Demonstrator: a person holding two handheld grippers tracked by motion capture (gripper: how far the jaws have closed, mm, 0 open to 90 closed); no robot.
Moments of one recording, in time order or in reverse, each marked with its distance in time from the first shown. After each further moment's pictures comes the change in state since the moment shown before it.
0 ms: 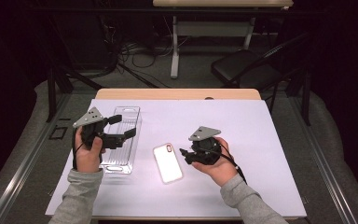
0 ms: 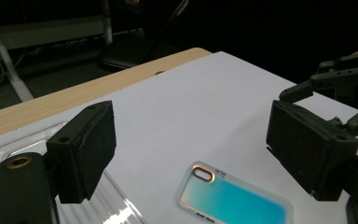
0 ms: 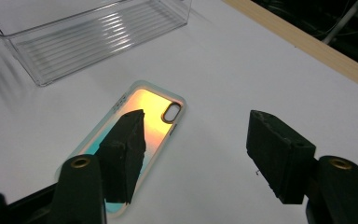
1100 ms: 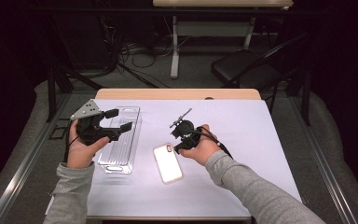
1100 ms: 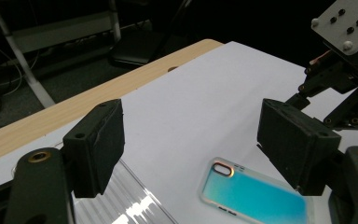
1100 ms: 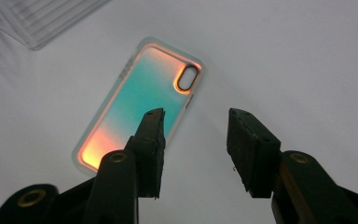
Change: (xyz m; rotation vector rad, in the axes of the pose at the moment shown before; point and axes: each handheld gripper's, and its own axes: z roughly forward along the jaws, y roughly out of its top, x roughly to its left) left arm 0.007 0.016 -0.009 0.058 0.041 0.079; right arm 0.003 0.053 0.038 0.403 0.051 0.036
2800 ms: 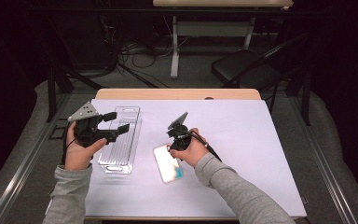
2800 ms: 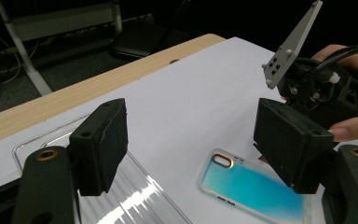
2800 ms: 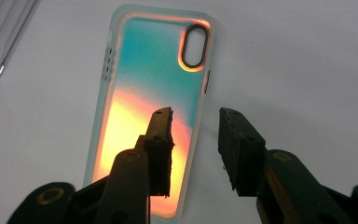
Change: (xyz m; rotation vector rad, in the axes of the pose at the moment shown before) left arm 0.005 -0.009 -0.005 0.009 0.002 -0.037; right arm 0.001 0.003 0.060 0.179 0.043 0.349
